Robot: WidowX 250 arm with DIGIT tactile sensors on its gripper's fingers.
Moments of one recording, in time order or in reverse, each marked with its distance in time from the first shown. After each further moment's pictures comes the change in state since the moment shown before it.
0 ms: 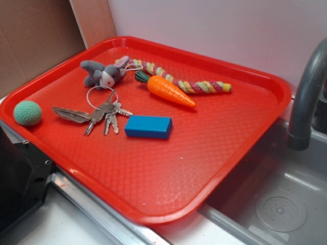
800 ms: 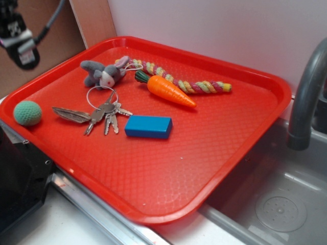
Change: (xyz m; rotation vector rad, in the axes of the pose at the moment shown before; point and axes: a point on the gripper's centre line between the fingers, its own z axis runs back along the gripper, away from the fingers) arm -0.014 0.054 -0.103 0.041 0.044 -0.111
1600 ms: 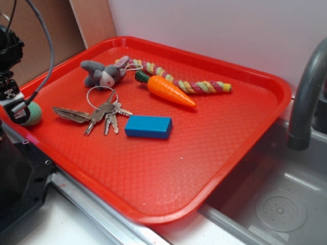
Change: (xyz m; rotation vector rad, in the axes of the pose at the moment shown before) arm -0.033 0.054 -0.079 -0.053 0.080 -0.002
